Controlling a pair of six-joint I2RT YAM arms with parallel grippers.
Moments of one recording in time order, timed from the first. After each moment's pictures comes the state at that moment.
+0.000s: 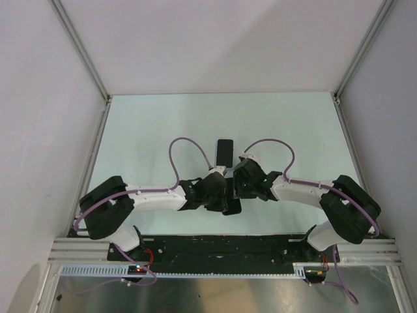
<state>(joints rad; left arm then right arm) -1.05 1.55 0.77 -0.16 -0.04 -0.86 0.82 1.50 0.73 -0.21 0.09 0.73</state>
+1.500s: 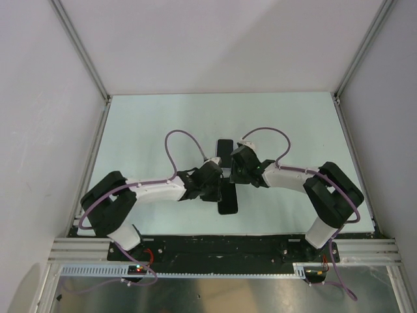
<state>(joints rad) -0.93 1.59 0.83 -0.21 -0.03 -0.78 0.74 1.67 0.88 -0.12 0.15 0.71</state>
